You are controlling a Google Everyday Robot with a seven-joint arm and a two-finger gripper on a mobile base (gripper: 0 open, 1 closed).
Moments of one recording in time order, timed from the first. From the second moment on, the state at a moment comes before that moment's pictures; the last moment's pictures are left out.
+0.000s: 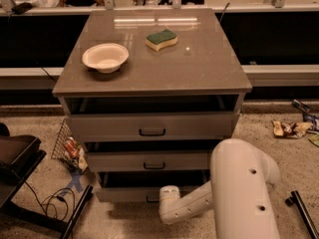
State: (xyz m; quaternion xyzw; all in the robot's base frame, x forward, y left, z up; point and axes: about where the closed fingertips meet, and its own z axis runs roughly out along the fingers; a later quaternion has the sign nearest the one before) arm 0.484 -0.038 0.168 -0.71 0.70 -0.05 0.07
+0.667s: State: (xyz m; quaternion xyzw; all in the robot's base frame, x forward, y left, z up) arm 0.478 -0.046 0.186 -0.71 0.70 -0.07 0.07
